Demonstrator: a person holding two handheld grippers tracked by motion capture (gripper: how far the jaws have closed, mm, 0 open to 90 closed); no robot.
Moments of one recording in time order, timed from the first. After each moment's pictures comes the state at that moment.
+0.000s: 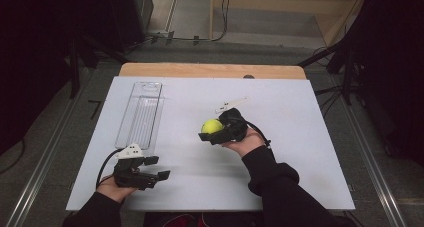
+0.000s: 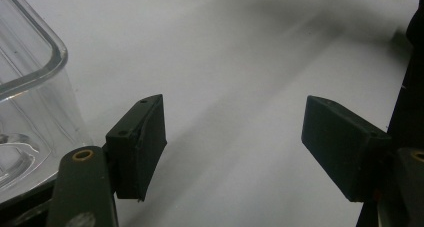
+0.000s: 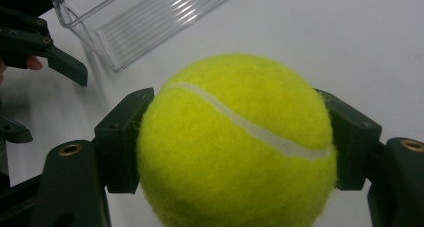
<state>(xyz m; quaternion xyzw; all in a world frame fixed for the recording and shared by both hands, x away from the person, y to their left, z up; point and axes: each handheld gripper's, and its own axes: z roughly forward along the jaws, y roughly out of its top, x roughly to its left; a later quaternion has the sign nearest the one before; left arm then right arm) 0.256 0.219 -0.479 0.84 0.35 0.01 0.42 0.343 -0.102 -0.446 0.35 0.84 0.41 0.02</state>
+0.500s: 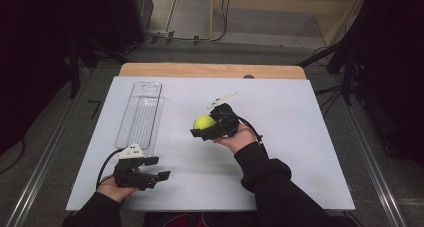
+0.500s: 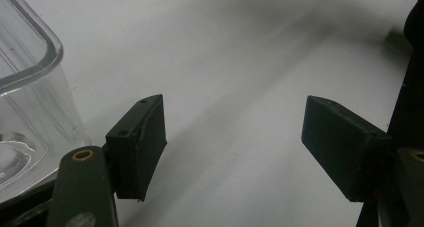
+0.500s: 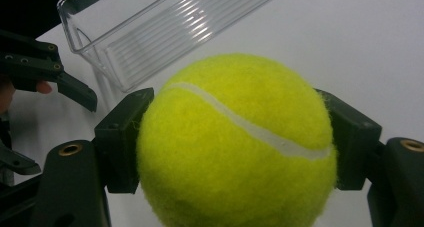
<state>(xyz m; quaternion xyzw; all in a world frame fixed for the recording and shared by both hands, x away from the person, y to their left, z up) 0.256 0.218 -0.480 0.84 0.35 0.01 0.42 0.354 -0.082 -0.439 0.35 0.84 0.42 0.01</state>
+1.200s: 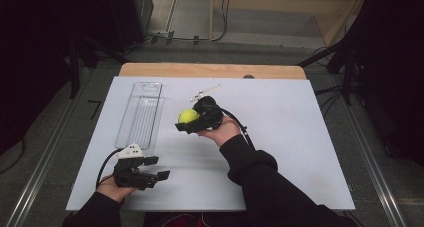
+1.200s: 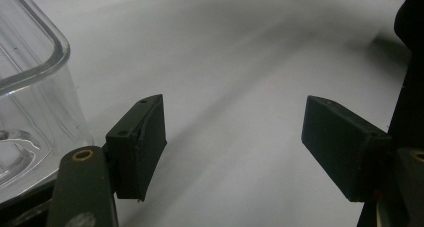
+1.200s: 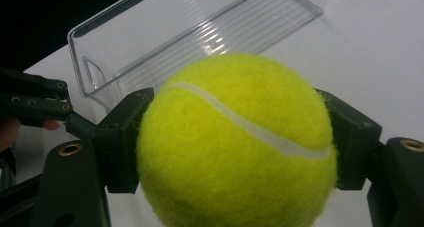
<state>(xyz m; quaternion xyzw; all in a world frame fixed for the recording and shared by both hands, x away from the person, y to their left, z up) 0.256 0.219 -0.480 0.84 0.35 0.01 0.42 0.375 -0.042 -0.430 0.33 0.85 0.42 0.01</state>
